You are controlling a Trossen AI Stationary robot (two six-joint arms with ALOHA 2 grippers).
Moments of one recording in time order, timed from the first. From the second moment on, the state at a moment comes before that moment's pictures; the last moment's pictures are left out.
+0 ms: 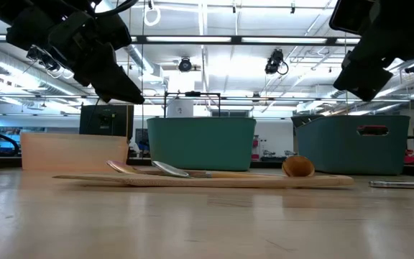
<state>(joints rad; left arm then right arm) -0.14 1.13 0.46 0.13 -0.16 -0.25 0.45 1.19 0.55 0.02 0.13 0.65</state>
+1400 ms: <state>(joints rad) -0.14 1.13 0.46 0.17 -0.16 -0.25 0.55 1.70 0.87 -0.18 0.49 0.59</state>
